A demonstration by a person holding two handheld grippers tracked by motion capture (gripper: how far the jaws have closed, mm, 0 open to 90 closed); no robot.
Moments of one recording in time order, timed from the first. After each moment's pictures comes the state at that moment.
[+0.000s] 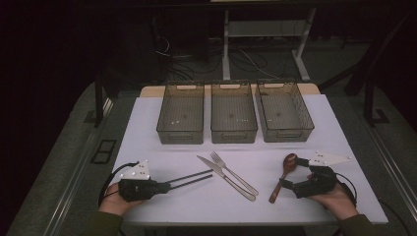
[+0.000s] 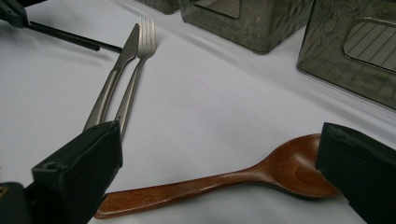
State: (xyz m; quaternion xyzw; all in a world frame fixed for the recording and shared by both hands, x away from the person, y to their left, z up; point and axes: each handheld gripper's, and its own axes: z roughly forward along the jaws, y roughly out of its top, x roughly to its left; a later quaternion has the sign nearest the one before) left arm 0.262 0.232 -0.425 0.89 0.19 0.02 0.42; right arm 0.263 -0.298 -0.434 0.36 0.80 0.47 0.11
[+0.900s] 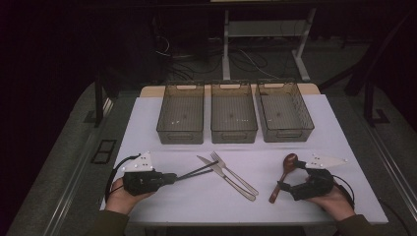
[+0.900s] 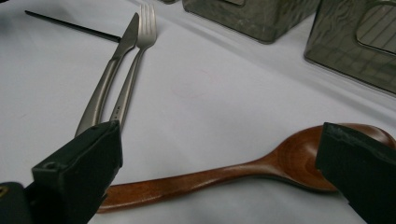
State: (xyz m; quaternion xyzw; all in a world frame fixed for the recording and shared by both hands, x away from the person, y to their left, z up) left arm 0.266 0.213 -0.401 0.86 0.22 0.05 0.46; right arm 0.260 -0.294 -0.442 0.36 0.80 0.46 0.11
